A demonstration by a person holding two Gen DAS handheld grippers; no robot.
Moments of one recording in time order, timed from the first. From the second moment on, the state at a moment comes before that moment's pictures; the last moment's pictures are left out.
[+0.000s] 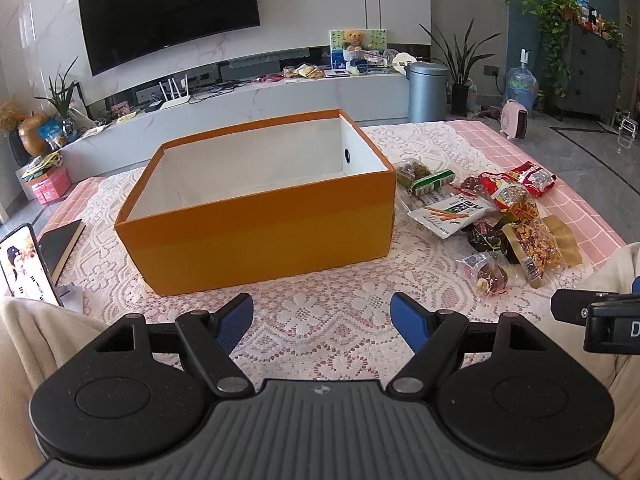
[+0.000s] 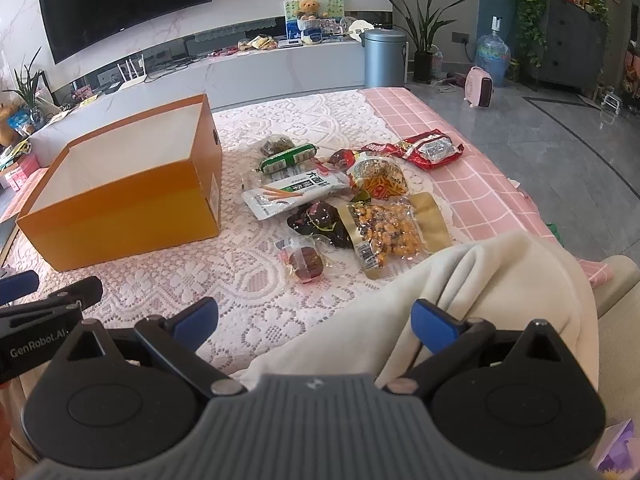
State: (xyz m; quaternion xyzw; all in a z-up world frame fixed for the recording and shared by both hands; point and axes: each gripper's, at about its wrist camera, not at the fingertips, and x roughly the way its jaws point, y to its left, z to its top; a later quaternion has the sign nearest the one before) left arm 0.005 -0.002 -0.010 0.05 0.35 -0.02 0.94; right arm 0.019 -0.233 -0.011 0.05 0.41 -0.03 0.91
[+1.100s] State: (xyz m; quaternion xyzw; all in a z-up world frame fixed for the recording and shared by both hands) left arm 0.005 0.003 -0.011 0.05 0.35 -0.02 0.93; right arm 0.017 -0.221 -0.013 0.05 0.42 0.00 0.91
